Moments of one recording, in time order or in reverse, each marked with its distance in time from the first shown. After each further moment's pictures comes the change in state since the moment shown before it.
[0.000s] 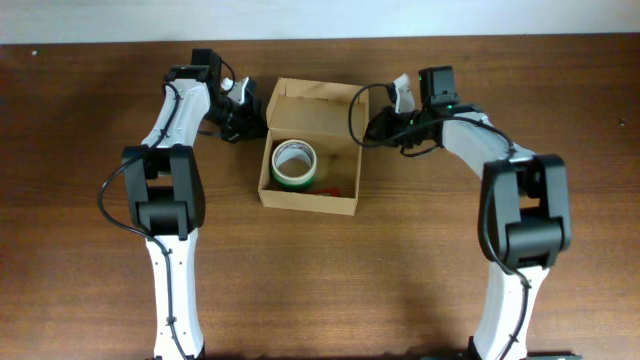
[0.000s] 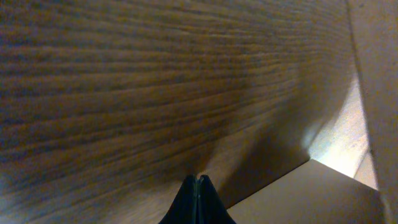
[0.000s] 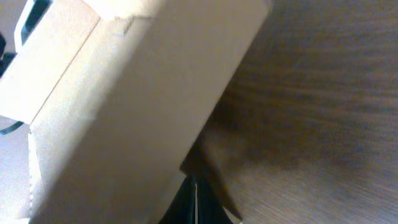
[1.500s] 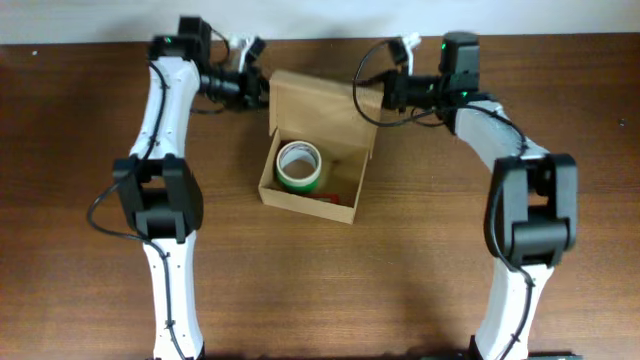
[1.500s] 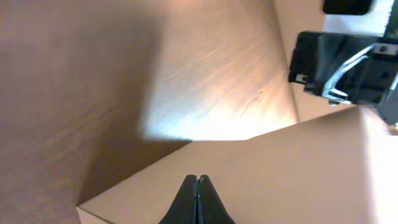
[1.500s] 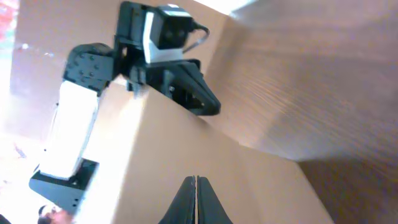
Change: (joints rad) left arm 0.000 -0.071 0.320 -0.275 0.318 0.357; right arm -0.048 -0.014 0.117 0.399 -0.572 0.308
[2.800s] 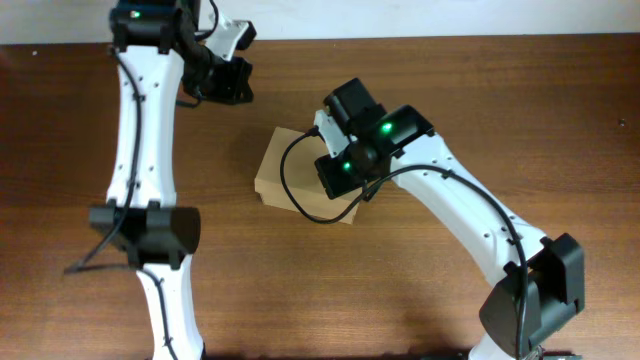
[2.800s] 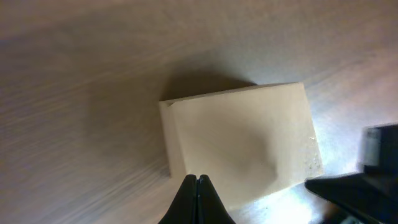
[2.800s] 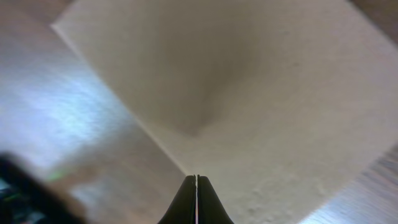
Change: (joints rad) left arm -0.066 -0.259 0.150 -0.338 -0.594 -0.006; right arm 0.502 -0.354 0.014 -1.114 1.107 -0.509
